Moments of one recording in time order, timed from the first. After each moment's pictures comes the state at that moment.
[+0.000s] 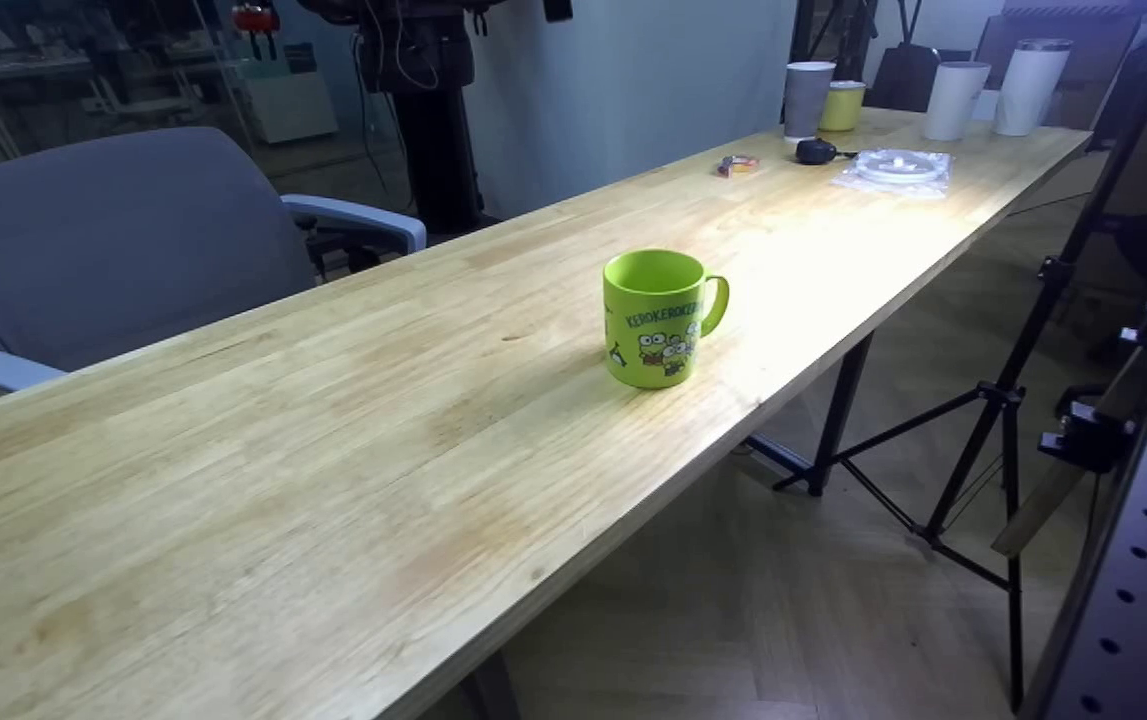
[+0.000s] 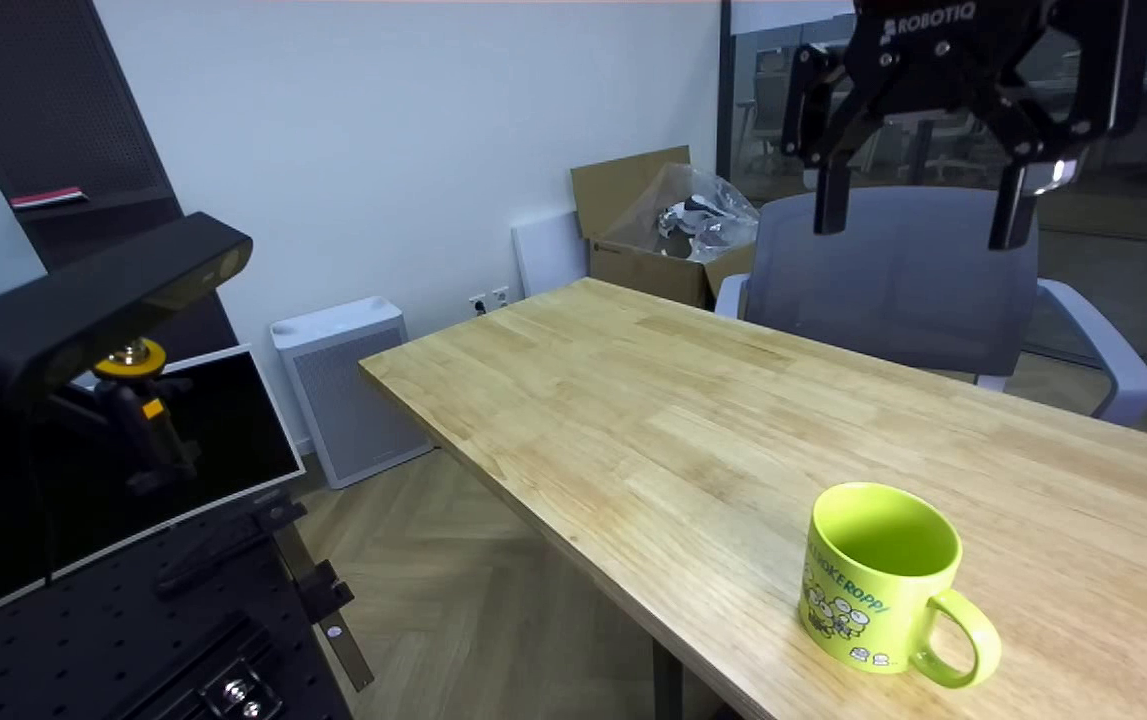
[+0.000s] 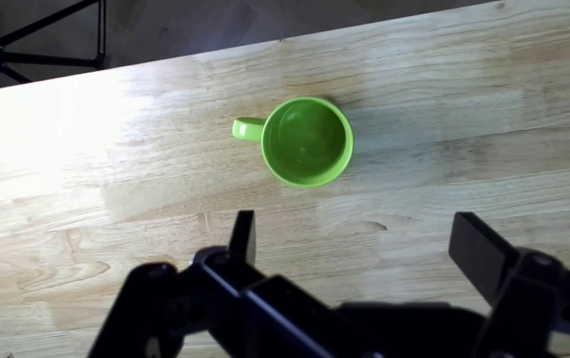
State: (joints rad) arm -0.10 0.01 -0.03 -2.30 -0.12 2.25 0.12
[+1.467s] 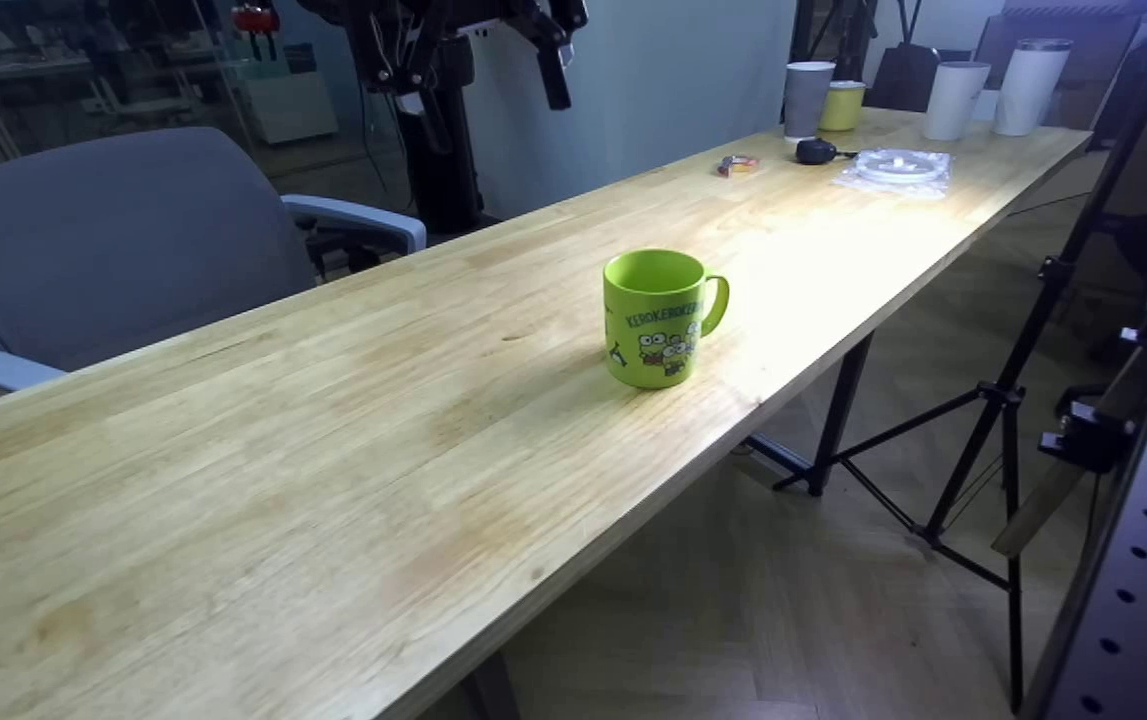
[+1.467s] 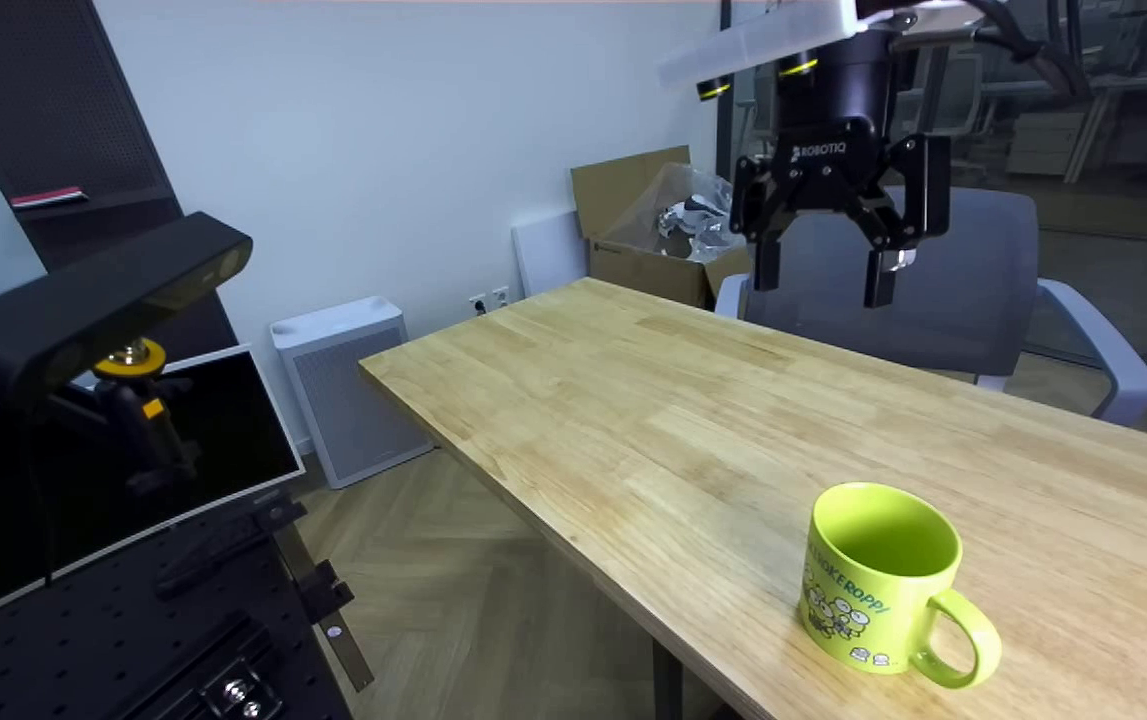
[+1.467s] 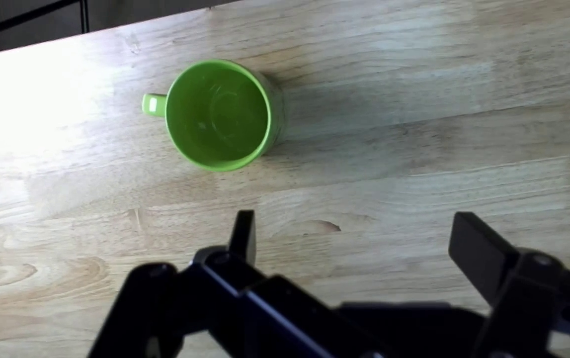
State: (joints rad) arm 0.05 0.26 -0.04 -2.13 -0.14 2.26 0.30
